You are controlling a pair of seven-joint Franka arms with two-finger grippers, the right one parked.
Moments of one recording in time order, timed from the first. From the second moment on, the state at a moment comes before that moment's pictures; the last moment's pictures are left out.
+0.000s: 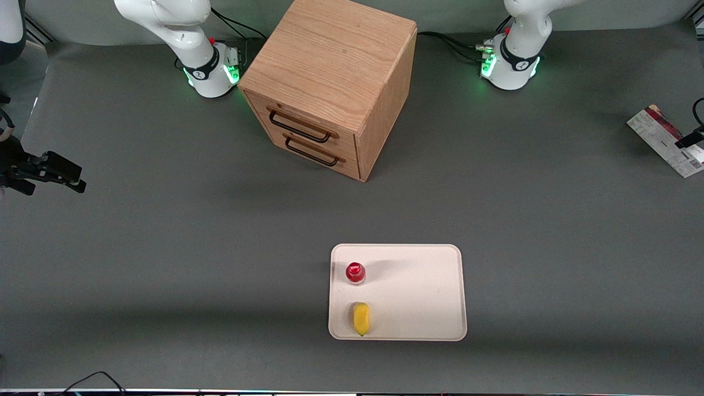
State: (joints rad) arm 0.27 0.26 0.61 -2.25 -0.04 2.47 0.39
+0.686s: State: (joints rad) arm 0.28 0.40 0.61 -2.24 -0.29 2.56 0.56
